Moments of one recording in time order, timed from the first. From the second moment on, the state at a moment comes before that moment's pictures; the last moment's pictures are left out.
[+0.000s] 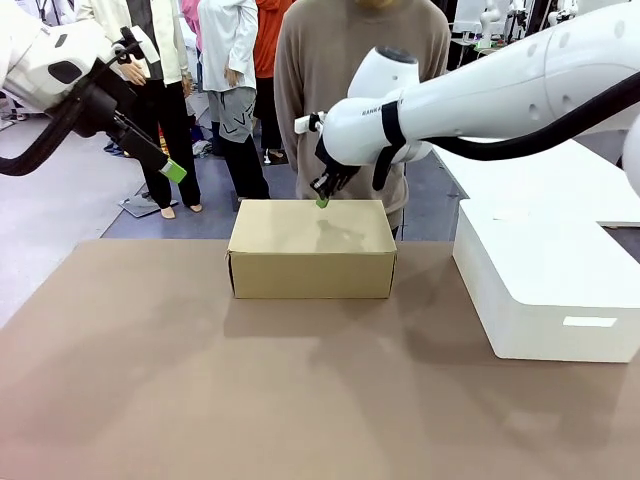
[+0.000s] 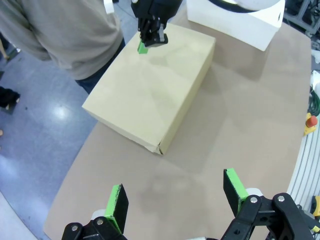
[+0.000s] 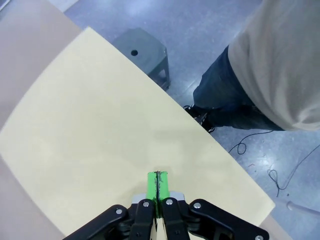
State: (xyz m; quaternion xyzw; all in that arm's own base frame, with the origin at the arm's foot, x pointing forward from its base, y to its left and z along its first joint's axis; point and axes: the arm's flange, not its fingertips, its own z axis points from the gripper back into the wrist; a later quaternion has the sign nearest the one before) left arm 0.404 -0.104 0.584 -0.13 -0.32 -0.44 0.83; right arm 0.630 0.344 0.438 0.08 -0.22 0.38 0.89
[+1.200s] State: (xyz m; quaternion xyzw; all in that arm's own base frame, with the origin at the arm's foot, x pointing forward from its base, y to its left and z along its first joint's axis) left arm 0.405 -0.104 0.584 -0.13 -0.32 -0.44 0.83; right arm 0.466 0.263 0.532 0.06 -0.22 0.42 0.88
